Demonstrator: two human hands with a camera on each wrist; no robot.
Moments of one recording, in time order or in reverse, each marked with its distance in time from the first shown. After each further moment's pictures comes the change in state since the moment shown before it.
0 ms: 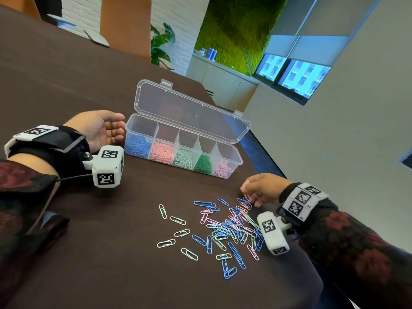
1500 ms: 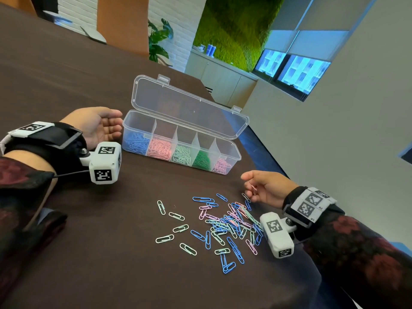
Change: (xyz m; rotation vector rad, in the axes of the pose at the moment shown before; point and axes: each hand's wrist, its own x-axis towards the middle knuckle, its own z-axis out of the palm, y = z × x) left_hand -0.002 0.001 0.001 0.021 0.006 -0.013; right_hand -0.008 0.012 0.002 0.504 -0.028 -0.080
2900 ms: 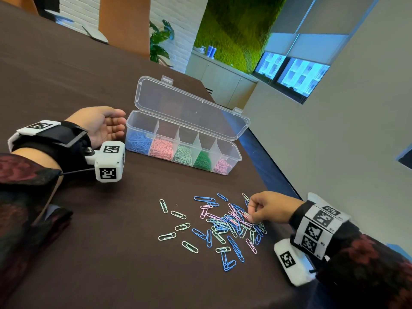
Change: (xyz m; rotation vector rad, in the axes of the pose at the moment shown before) left_hand 0.001 0.000 -0.001 -0.025 -0.003 -0.006; right_hand -0.037 0.009 0.006 -1.167 -0.088 -0.021
